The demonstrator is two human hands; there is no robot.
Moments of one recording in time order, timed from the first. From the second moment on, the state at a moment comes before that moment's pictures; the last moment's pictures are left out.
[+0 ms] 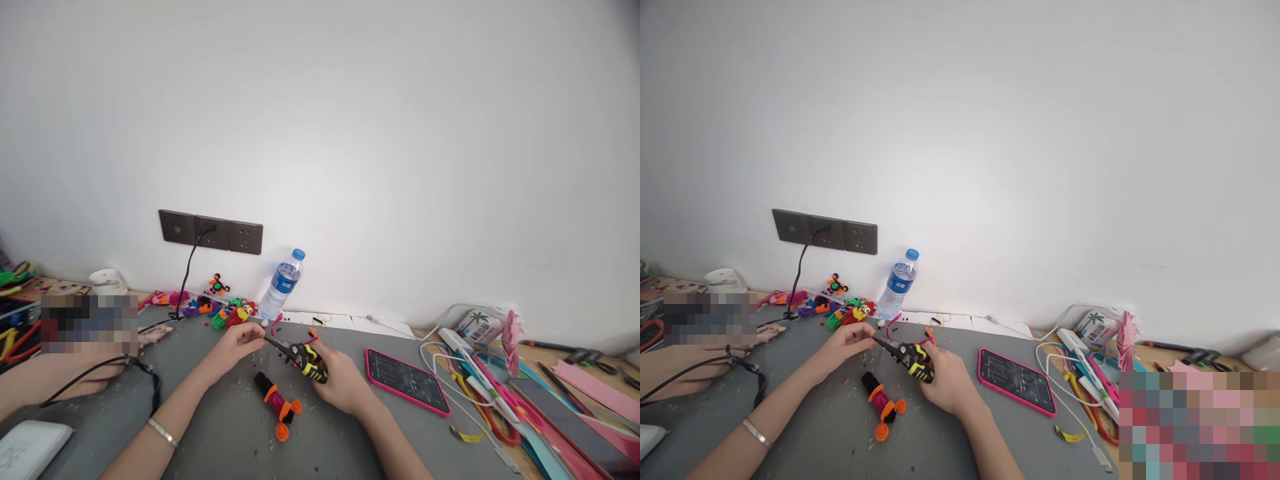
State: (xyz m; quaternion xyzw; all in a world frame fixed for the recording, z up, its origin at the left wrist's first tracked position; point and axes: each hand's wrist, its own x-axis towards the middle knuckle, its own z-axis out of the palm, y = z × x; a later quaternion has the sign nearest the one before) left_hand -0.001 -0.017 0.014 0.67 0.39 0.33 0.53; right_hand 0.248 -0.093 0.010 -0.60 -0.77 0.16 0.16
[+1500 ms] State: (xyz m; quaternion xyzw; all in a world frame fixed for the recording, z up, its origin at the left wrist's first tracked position) left_hand 0.011 -0.028 0.016 0.59 0.34 0.37 0.63; right_hand 0.238 -0.091 0.007 -0.60 -0.77 0.13 0.19
